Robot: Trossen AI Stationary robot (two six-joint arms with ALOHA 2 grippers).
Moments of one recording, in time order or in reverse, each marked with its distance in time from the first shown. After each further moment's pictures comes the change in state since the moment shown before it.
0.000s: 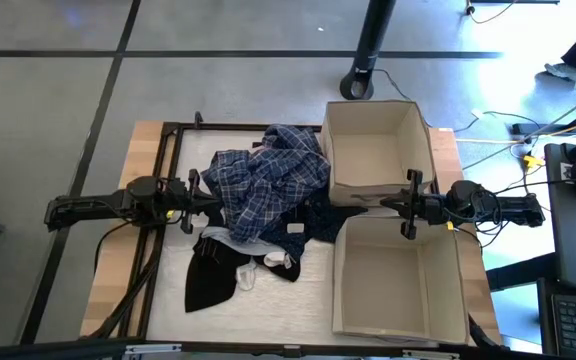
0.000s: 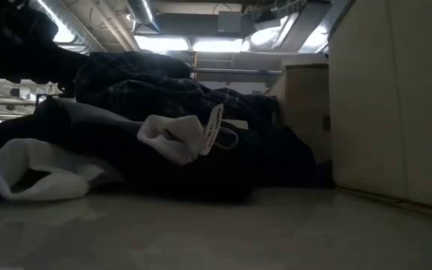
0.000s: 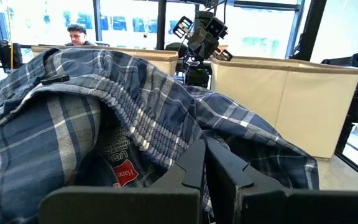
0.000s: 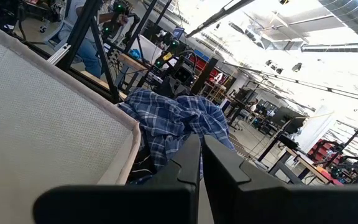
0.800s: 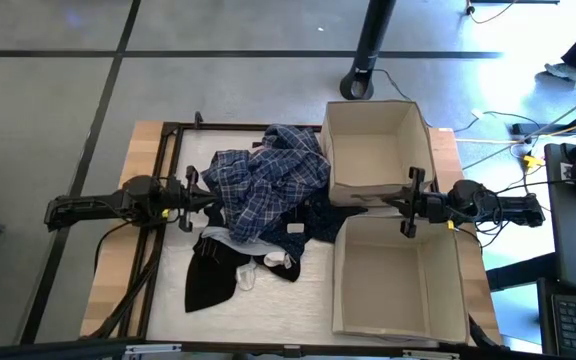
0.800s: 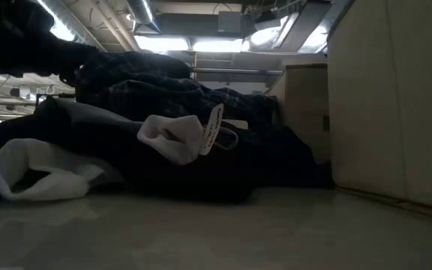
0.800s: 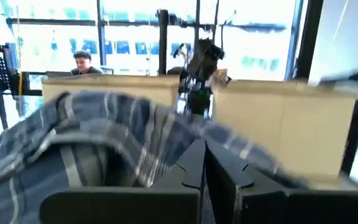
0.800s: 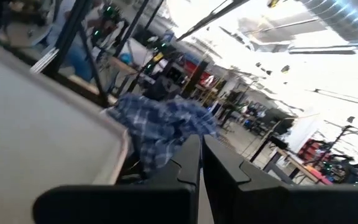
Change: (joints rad) left arm 0.000 0.000 0.000 0.112 -0.010 0.015; right arm 0.000 0.000 0.000 0.047 0.027 0.008
